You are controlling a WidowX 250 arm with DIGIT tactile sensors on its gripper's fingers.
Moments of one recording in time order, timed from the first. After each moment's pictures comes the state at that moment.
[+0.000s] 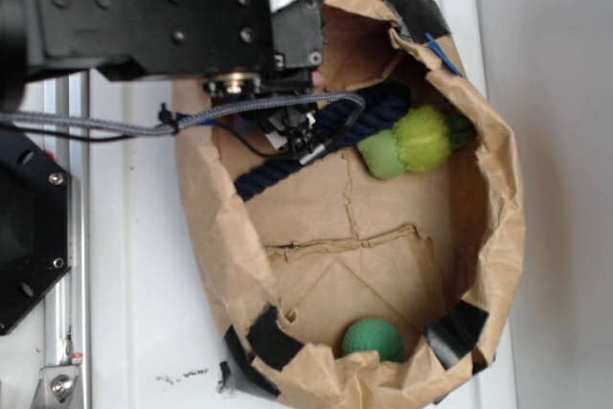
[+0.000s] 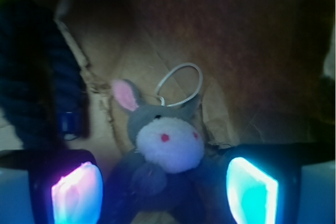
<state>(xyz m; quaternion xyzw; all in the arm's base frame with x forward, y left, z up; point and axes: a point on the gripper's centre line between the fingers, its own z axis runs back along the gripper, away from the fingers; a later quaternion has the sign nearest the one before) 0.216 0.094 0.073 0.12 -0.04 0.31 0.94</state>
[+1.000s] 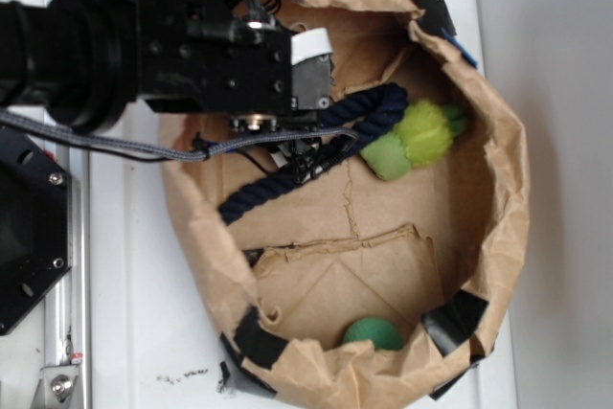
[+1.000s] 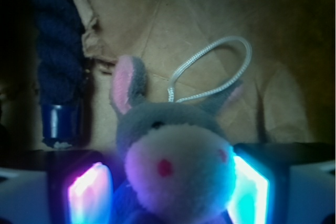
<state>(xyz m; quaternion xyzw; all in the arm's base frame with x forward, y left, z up) 0.224 0.082 0.034 0.10 -0.04 0.26 0.96</state>
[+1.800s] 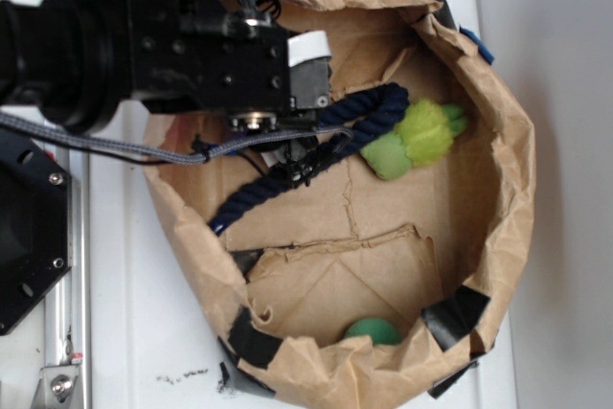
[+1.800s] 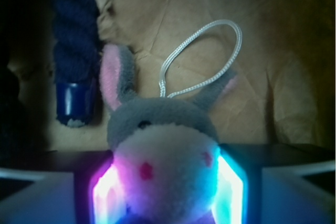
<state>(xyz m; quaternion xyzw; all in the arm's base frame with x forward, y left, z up) 0.221 0.076 0.037 0.09 -0.02 0.25 0.96</state>
